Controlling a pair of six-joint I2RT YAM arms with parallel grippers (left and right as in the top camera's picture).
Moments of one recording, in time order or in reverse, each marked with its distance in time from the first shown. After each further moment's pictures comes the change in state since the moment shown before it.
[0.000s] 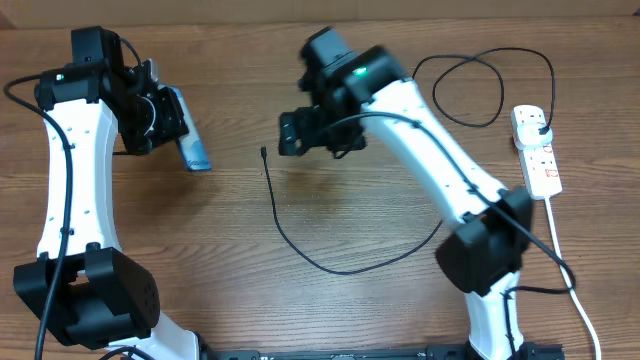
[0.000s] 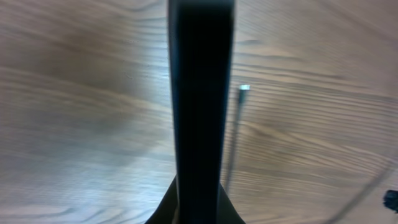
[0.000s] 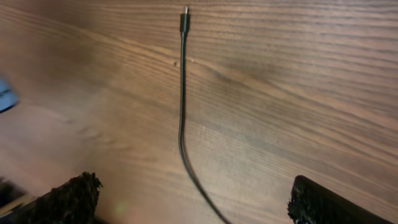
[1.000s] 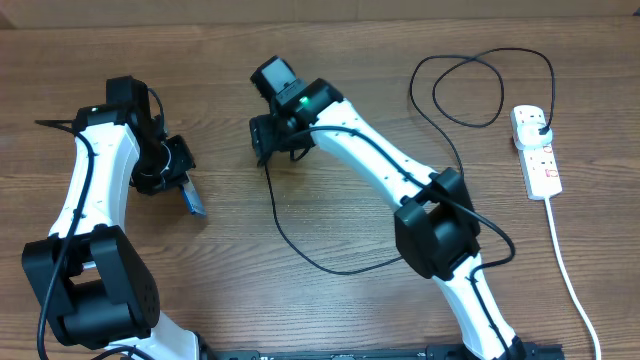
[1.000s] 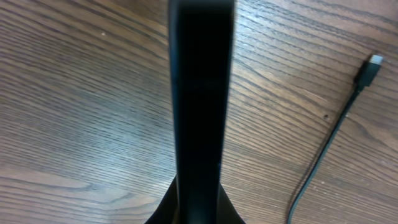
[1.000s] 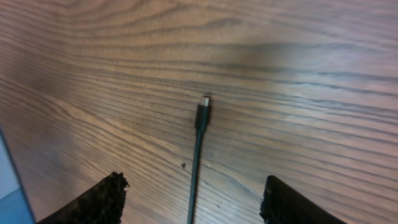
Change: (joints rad) left arm 0.000 0.000 -0.325 0.143 -0.144 -0.073; right arm 0.087 0.203 0.000 0.363 0.132 0.047
